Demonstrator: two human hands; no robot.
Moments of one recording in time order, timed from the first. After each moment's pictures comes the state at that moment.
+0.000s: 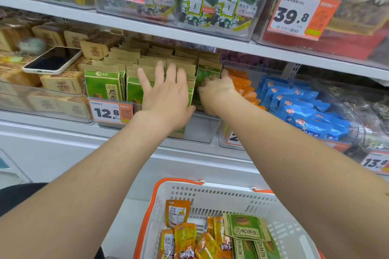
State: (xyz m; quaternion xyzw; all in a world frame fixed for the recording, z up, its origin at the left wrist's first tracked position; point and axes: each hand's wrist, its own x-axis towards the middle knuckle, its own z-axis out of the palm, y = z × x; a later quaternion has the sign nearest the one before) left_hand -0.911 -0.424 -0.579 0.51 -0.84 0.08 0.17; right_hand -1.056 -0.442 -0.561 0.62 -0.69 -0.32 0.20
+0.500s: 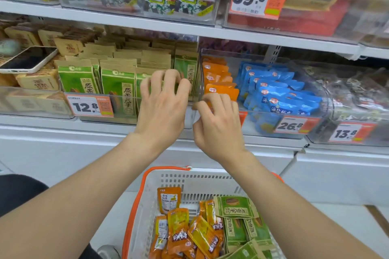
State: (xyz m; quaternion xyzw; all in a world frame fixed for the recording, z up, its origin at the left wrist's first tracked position) left_hand -0.934 -0.361 -0.607 0.39 -0.84 0.21 0.32; right_hand -1.081 -0.297 -0.637 0.67 -0.61 0.29 0.30
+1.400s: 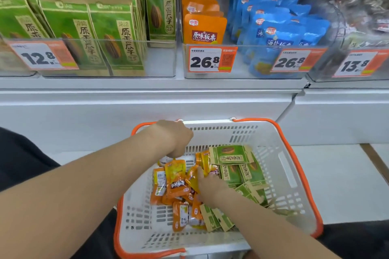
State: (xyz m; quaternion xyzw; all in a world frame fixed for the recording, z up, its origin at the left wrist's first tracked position) left_hand -0.978 -0.312 -0.735 0.27 -0.90 0.00 -0.34; right_hand -1.071 -0.174 -0.914 0.58 -0.73 -0.20 -0.29
